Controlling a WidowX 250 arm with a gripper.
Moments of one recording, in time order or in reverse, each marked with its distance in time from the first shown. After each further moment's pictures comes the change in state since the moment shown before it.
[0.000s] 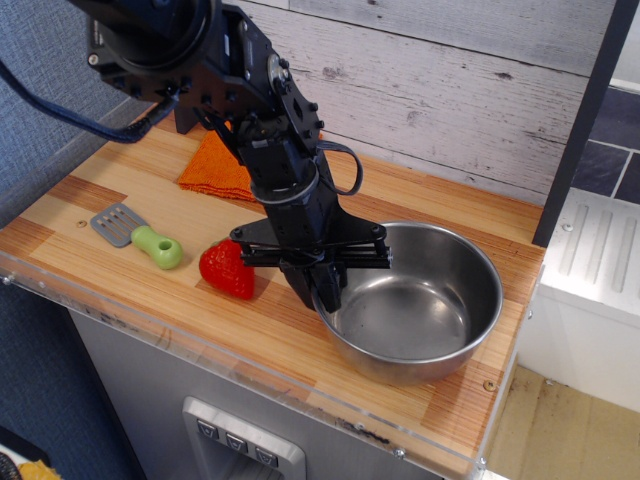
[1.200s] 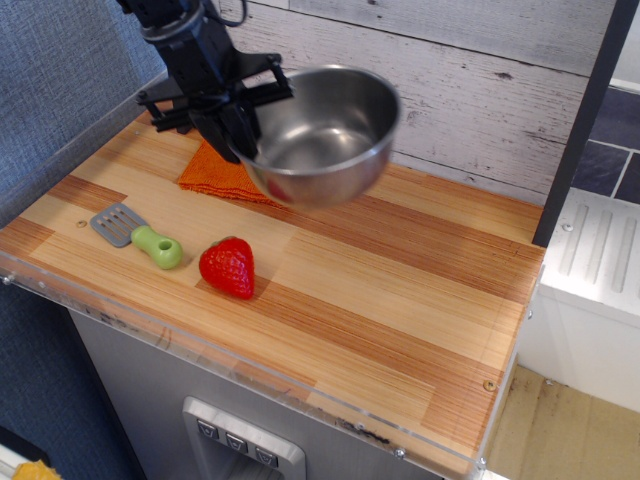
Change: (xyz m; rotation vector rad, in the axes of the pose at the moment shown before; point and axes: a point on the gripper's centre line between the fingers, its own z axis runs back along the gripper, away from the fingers) arm 0.081 0.071 0.073 -0.047 -0.119 0.202
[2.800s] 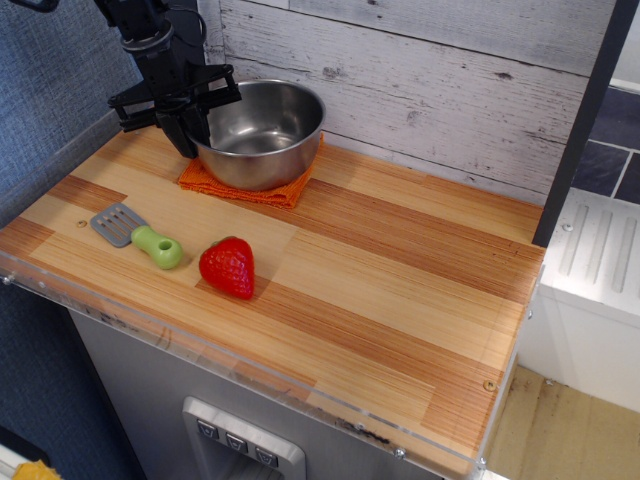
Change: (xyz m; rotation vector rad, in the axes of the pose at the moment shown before) arm 0.059 0.063 -0.045 0.142 0.030 0.193
